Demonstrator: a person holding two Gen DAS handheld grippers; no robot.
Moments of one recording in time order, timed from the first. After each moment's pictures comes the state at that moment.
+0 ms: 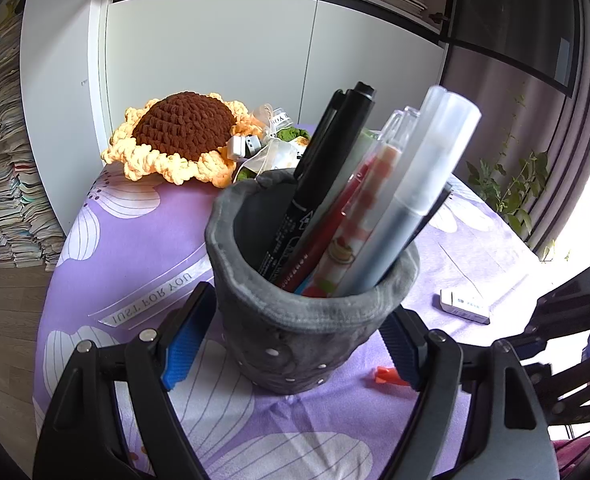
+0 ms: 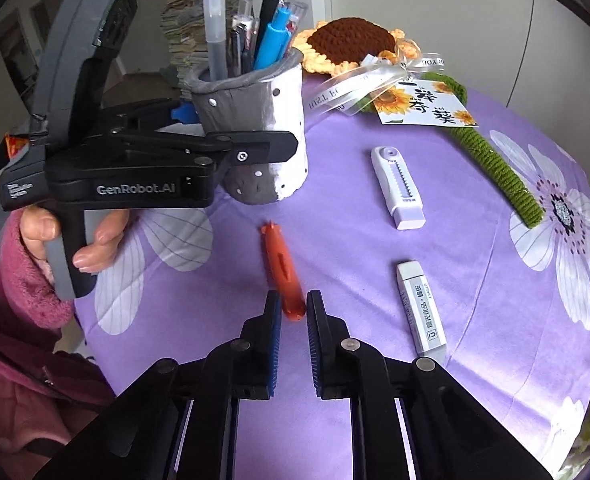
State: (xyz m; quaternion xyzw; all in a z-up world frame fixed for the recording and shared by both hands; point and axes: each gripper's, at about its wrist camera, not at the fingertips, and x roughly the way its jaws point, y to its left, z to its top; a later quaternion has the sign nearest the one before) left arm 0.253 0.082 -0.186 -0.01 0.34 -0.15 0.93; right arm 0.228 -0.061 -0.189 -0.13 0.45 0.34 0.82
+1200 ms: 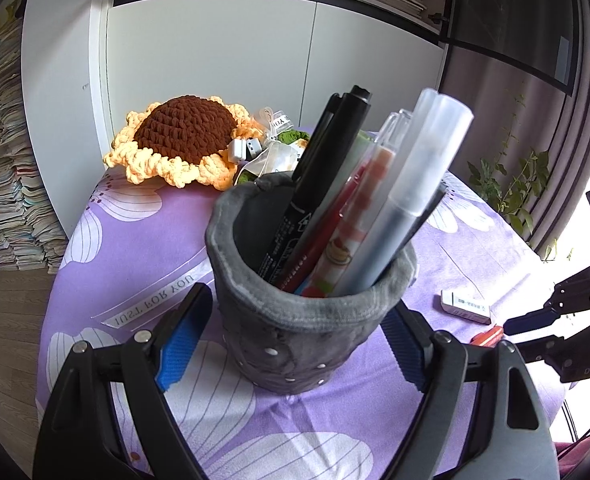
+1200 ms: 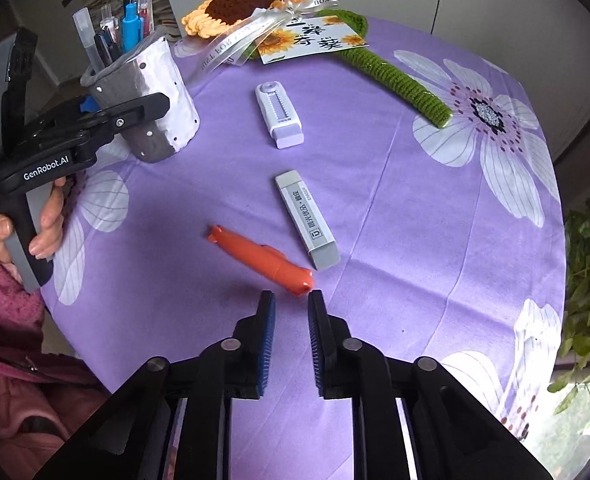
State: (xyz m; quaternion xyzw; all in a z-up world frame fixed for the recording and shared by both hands) left arm 0.250 0.082 -0.185 -0.01 0.33 -0.15 0.93; right arm 0.236 -0.120 -0.191 -0.10 0.54 0.22 0.81
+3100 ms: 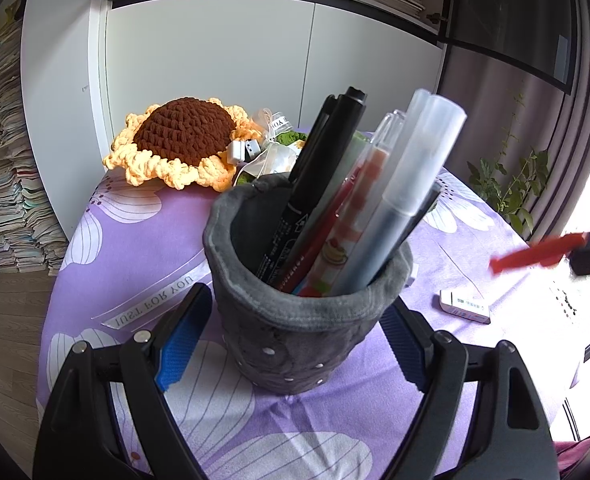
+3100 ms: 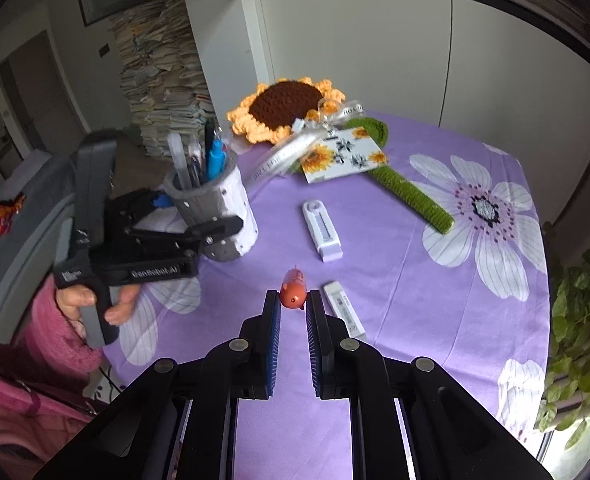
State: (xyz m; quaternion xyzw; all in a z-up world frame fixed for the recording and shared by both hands) left arm 0.248 0.080 -0.184 0.00 0.33 -0.15 0.93; right arm 0.210 -0.110 -0.112 -0.06 0.40 0.27 0.87
